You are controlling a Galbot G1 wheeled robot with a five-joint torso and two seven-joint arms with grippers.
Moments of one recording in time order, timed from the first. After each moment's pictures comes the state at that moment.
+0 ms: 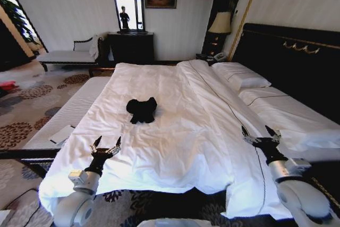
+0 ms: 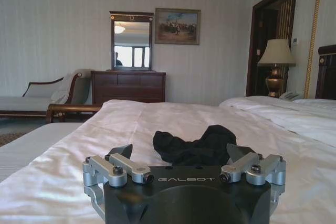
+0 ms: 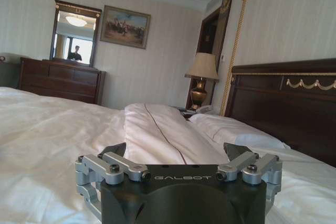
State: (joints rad) left arm 1.73 -1.07 -0.63 -2.23 -0.48 -0.01 -0.17; right arm -1.74 1.03 0.99 2.14 0.52 -0.04 0.07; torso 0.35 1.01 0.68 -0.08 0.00
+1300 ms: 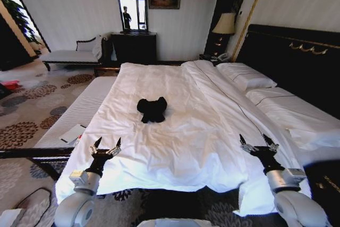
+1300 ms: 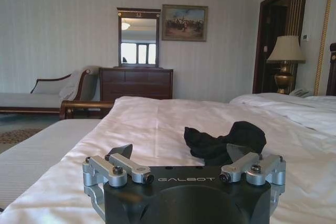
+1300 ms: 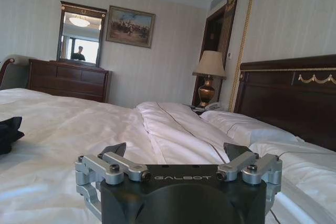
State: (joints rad) left arm 1.73 -1.07 -0.62 -2.22 -0.49 -0.01 -0.18; right arm -1.78 1.10 0.97 2.14 0.48 0.01 0.04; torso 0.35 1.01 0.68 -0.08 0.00
